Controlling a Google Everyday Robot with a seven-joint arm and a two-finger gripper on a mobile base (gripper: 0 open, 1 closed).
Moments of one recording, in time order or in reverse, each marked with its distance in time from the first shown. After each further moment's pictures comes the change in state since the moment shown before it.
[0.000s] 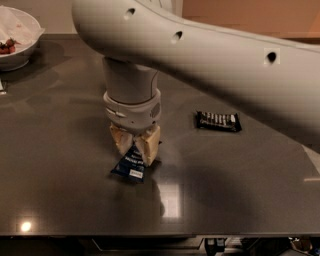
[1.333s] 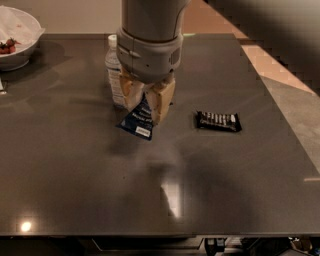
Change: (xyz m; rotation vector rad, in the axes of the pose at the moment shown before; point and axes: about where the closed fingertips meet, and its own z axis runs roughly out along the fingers) arm 0.031 0.001 -0.093 0.134 0.051 0.069
